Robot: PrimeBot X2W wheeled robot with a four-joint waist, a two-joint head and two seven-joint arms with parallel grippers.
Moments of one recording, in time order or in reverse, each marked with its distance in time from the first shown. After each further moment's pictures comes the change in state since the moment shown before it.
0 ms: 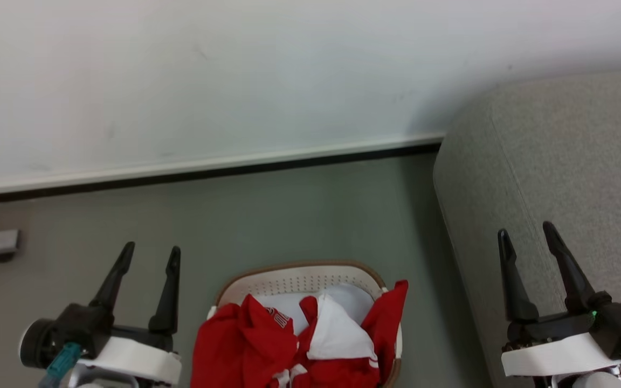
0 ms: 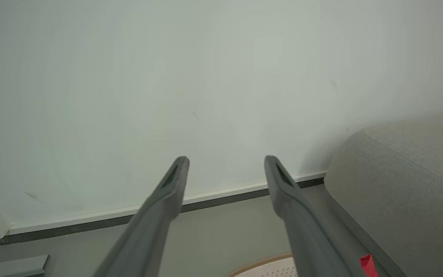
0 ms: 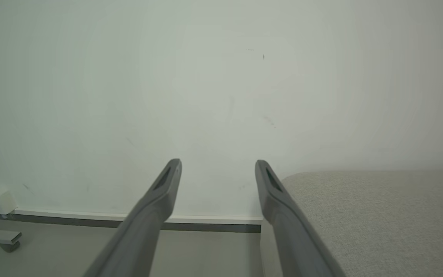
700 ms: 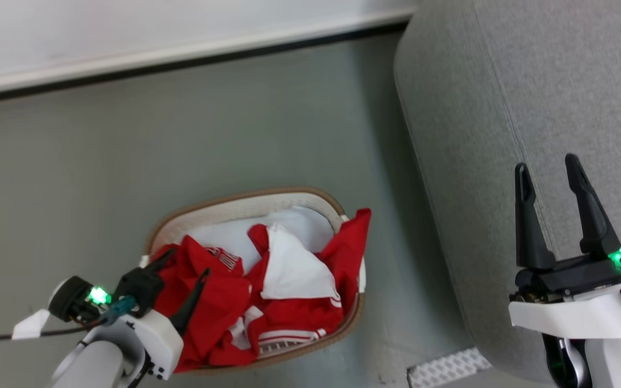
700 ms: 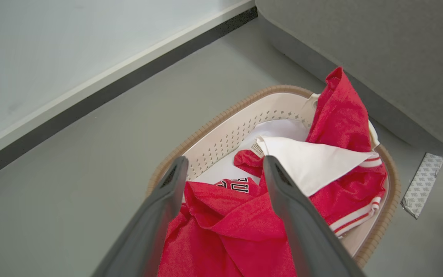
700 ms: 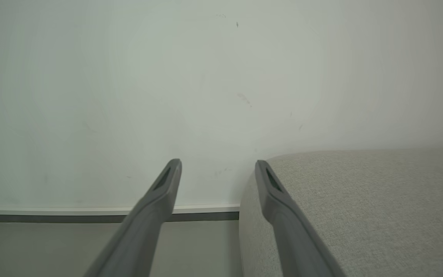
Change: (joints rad) left arm -0.297 0.271 -0.460 0.434 -0.068 -0.008 0.000; right arm -0.121 0.000 0.005 -0.126 0.054 0.000 0.000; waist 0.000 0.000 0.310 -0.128
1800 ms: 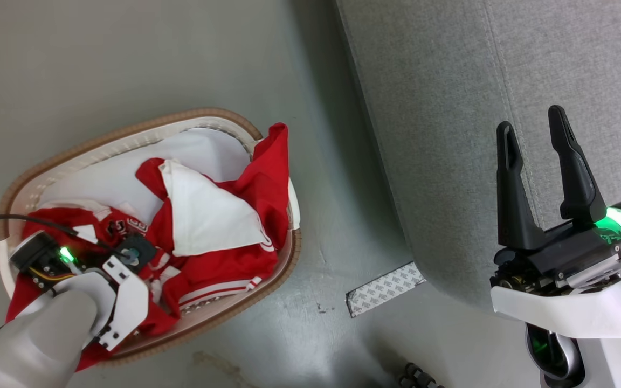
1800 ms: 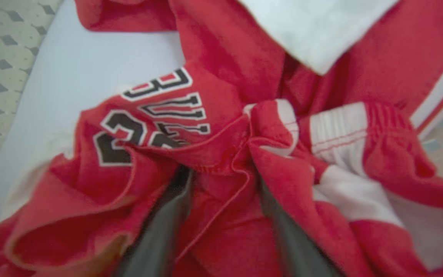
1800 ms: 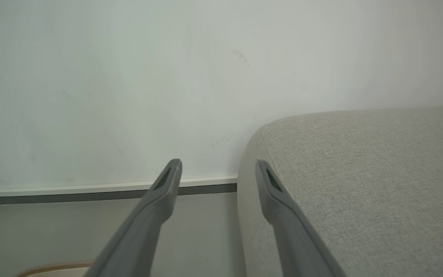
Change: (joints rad) left arm -0.440 0.106 -0.680 0.466 -0.170 0.001 0.219; right arm -0.089 -0.001 0.121 -0.148 0.133 0.000 0.000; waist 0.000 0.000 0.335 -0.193
